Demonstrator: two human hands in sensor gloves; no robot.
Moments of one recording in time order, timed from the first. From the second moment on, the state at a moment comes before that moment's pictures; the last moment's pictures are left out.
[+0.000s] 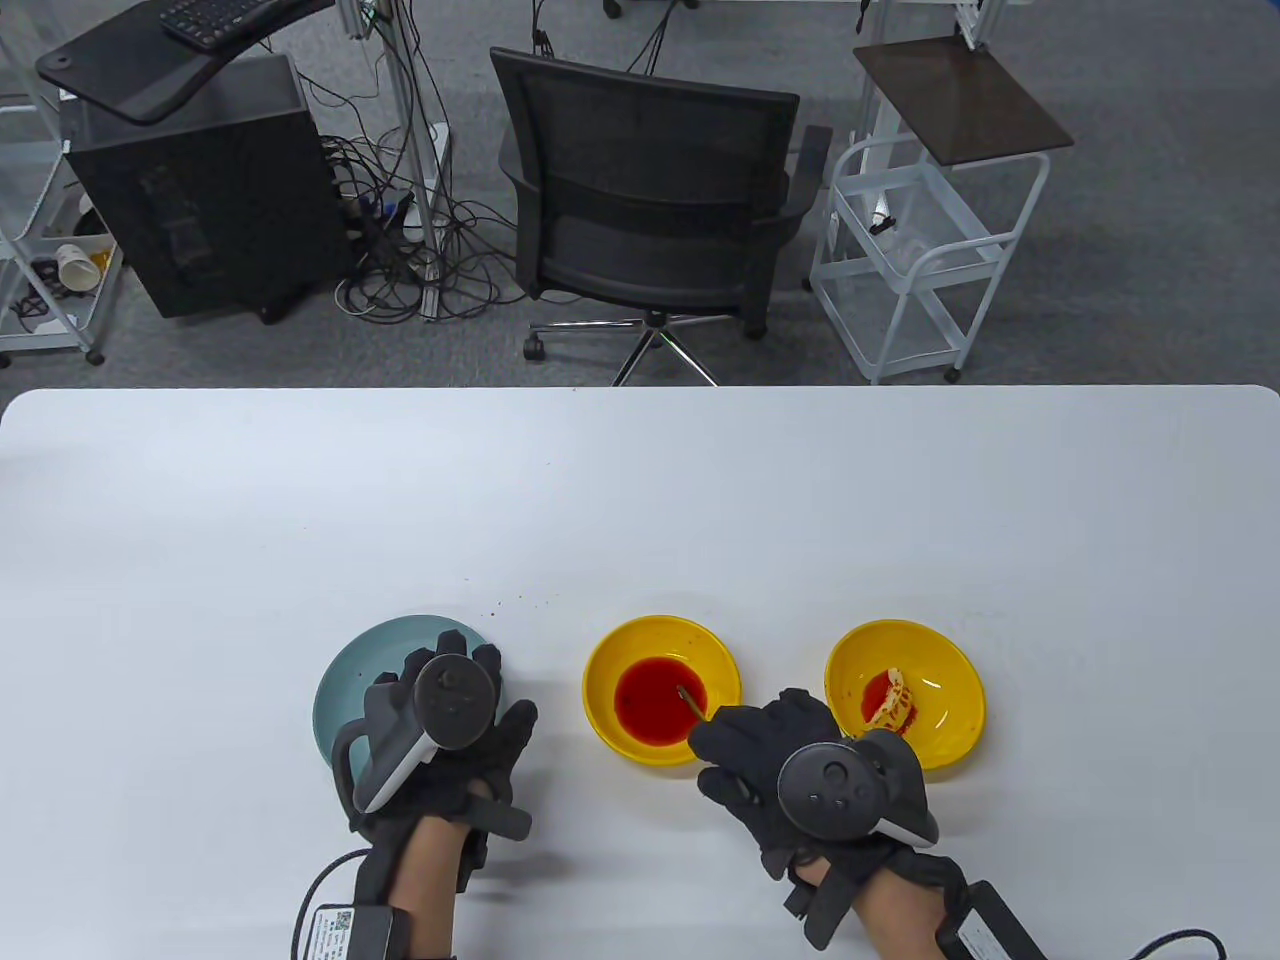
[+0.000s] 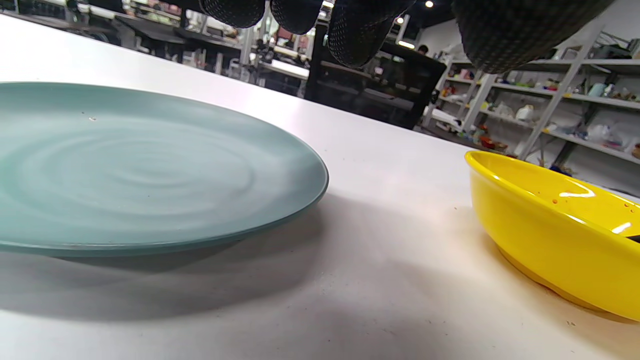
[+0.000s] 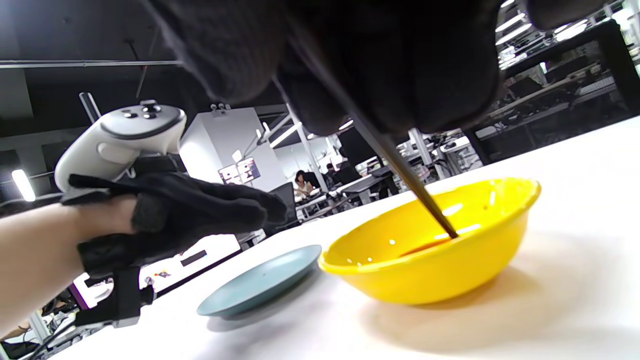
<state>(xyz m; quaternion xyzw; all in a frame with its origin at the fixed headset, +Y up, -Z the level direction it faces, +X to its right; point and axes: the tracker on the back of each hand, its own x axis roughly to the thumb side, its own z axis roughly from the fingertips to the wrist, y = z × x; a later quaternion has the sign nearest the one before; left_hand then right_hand) -0.200 -0.720 -0.280 -0.07 0.01 0.16 0.99 0.115 -0.697 -0.241 0.30 -0.04 0.92 0.26</state>
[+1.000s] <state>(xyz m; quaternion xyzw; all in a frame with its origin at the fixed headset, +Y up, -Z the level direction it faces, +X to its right) -0.202 -0.718 -0.280 -0.07 0.01 0.16 0.98 0.272 -0.636 -0.237 0.01 -0.18 0.91 0.37</state>
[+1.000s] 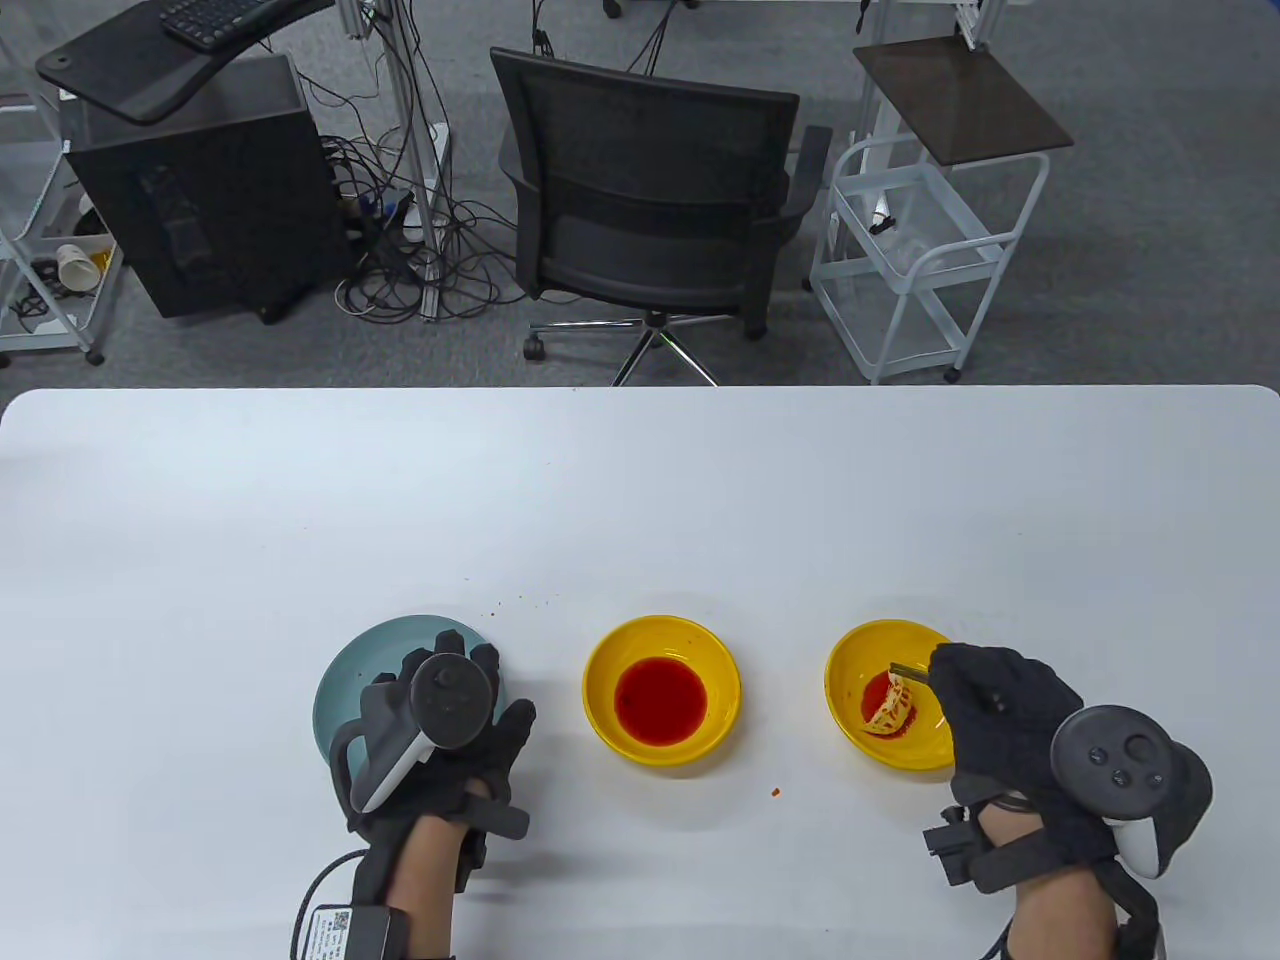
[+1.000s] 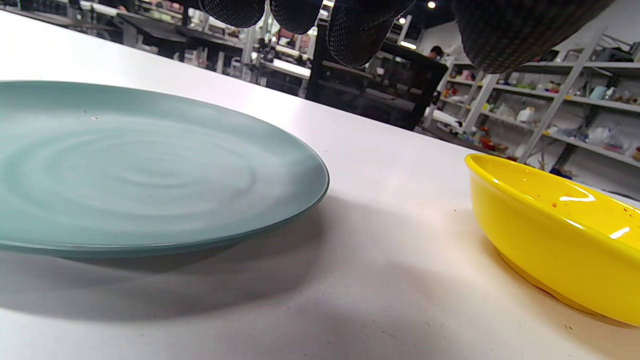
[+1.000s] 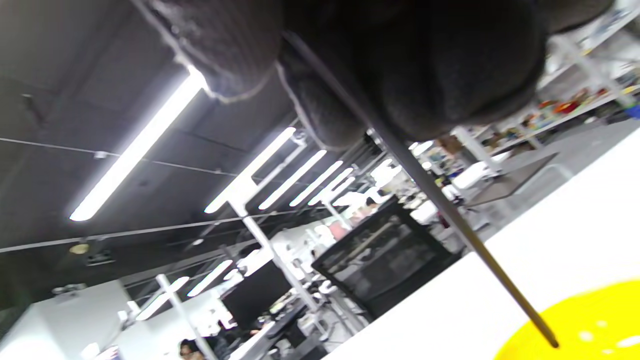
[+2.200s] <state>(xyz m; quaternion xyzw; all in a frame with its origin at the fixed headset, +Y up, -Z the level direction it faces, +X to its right) -0.202 -0.718 -0.280 -0.08 0.02 0.16 0.98 0.278 -0.640 -0.241 -0.02 -0.16 0.91 0.38</state>
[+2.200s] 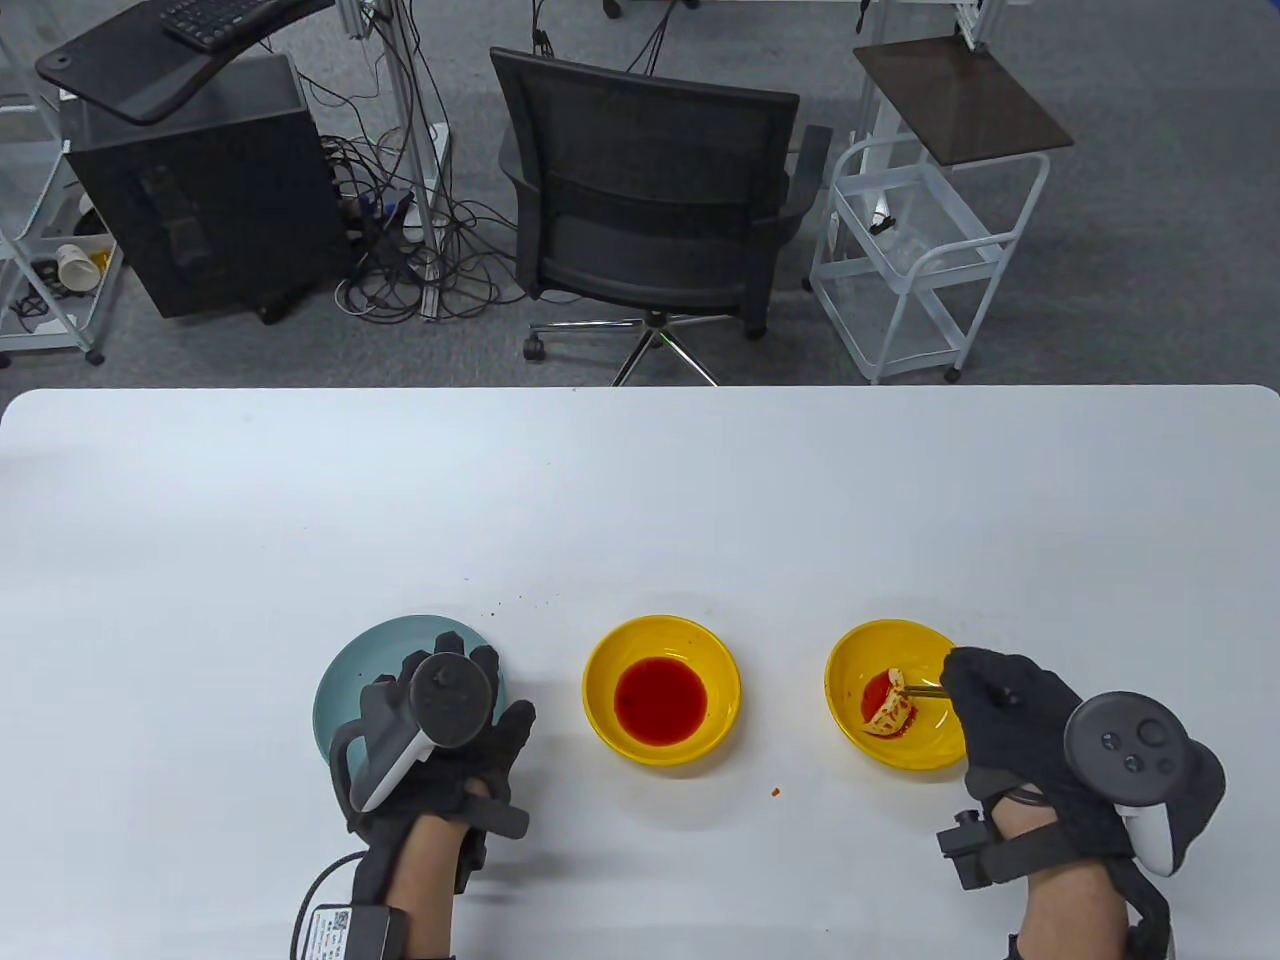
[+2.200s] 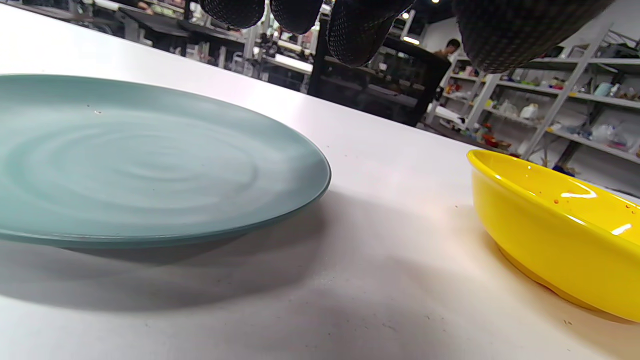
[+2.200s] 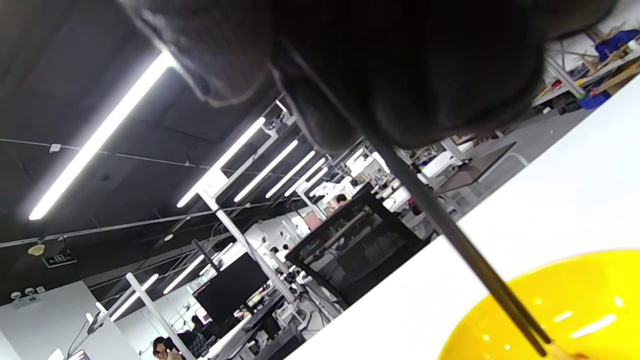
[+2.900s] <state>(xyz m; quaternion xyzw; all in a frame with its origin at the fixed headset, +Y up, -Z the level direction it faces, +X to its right) -0.201 -0.716 -0.278 -0.07 0.01 0.17 0.98 0.266 -0.633 -0.235 0.02 -0.19 0.91 0.38</state>
